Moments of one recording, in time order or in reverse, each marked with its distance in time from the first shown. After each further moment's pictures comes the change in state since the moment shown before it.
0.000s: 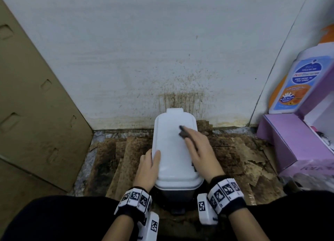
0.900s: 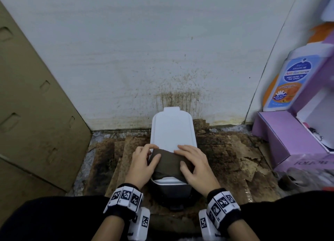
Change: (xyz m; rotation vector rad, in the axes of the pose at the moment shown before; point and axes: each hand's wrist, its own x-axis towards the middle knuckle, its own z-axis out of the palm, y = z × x) left_hand -0.015 0.009 -0.027 0.238 0.022 0.327; right_hand -0.055 0.000 0.012 -0.116 -0.040 -0.009
